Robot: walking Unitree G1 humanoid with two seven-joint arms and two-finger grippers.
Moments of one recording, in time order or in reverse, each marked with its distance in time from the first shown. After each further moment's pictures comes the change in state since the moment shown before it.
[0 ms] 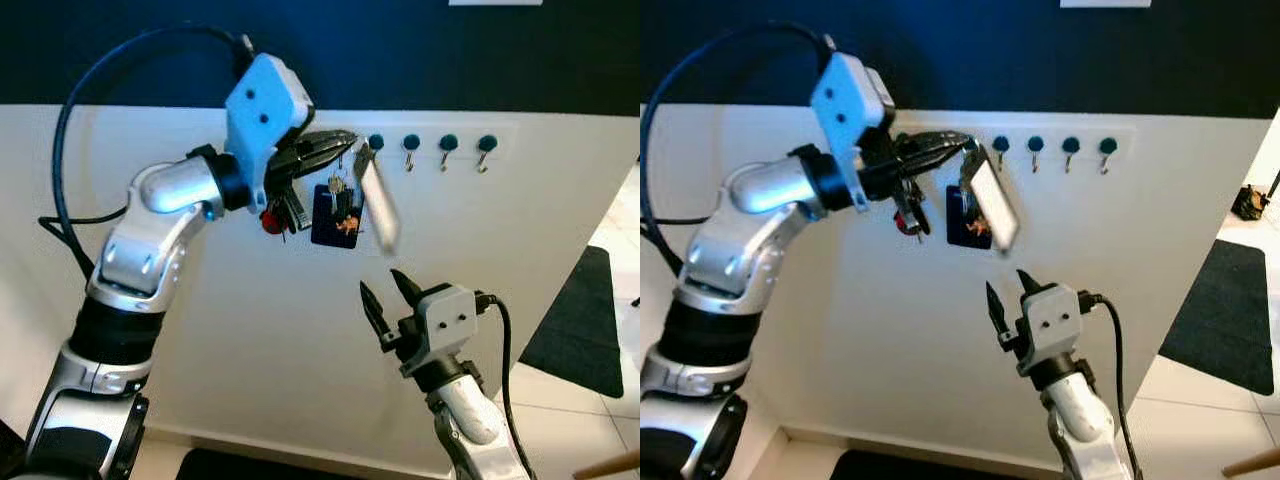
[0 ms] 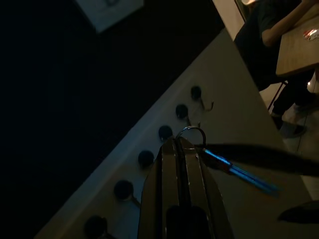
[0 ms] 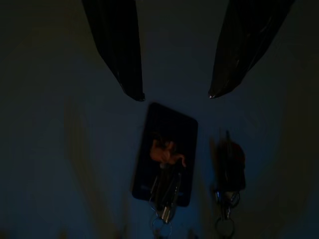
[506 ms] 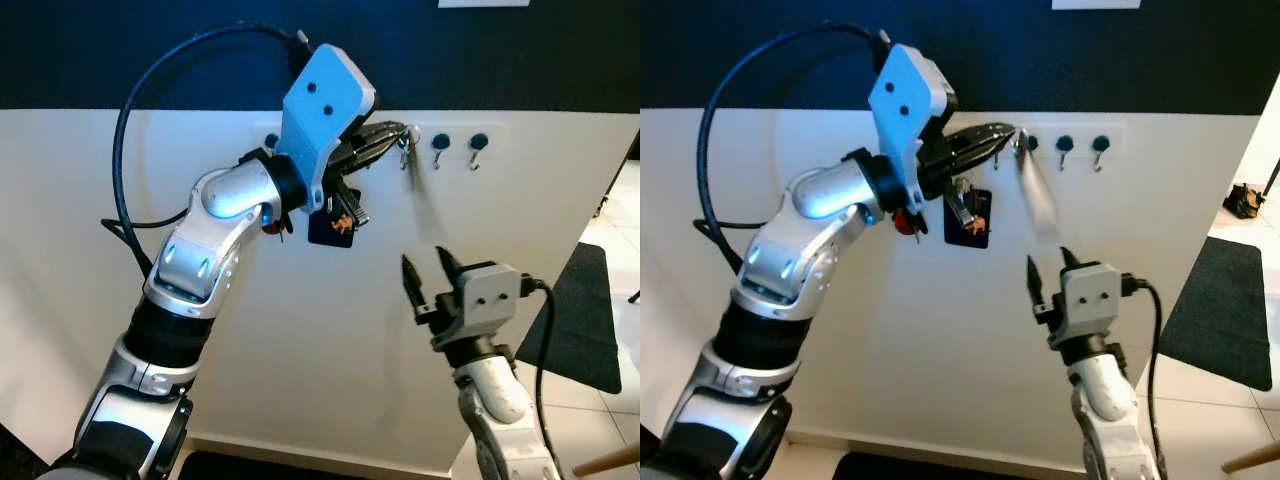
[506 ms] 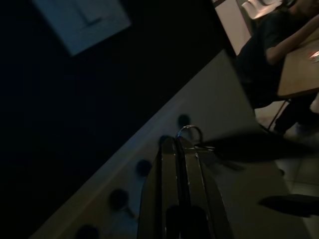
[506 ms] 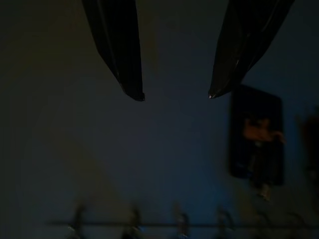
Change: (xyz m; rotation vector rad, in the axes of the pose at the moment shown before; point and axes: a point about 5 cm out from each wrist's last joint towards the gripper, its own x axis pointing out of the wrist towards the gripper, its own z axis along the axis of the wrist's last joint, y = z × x) left arm 0.031 -0.031 0.015 -0.045 -0.060 0.033; right arm 0.002 -0.041 0.010 -0.051 -0.028 -0.211
